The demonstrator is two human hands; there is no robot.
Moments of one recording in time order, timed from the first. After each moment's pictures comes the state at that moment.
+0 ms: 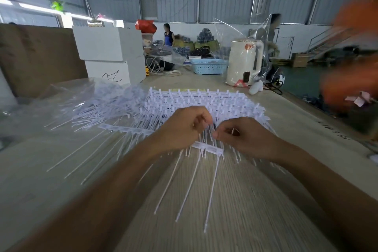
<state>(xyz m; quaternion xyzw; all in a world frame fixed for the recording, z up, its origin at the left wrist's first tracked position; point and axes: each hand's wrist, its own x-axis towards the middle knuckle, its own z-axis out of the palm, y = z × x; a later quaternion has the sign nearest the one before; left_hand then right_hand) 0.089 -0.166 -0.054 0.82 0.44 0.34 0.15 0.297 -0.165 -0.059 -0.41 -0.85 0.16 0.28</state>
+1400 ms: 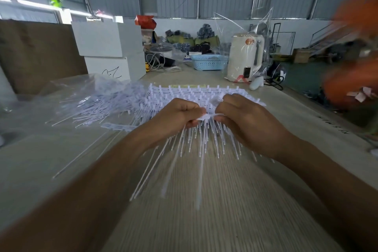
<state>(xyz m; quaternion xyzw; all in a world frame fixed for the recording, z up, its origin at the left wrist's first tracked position) 0.077 -0.176 -0.041 0.74 0.42 0.40 0.34 0.292 -0.186 -0.039 -0.29 -0.90 -0.17 0.29</state>
